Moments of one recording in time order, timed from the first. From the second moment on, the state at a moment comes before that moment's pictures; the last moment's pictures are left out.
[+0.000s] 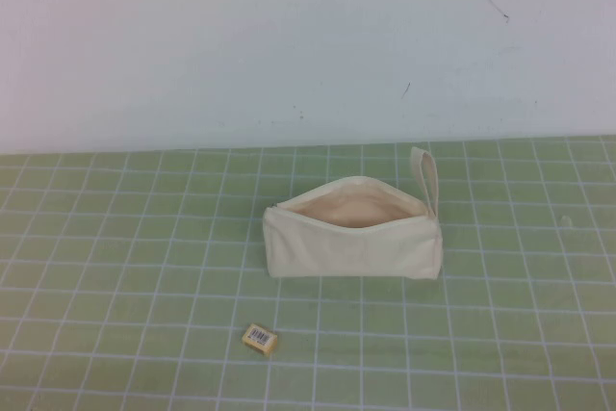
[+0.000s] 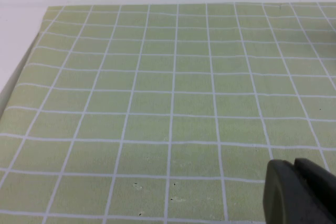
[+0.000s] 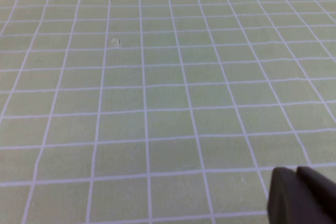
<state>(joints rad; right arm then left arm) -0.14 -0.01 0.02 -0.07 0.42 0.05 0.00 -0.01 0.02 -0.11 0.37 0.05</state>
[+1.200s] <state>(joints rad) -0.14 -0.01 0.02 -0.07 0.42 0.05 0.00 -0.01 0.03 -0.11 0.24 0.05</state>
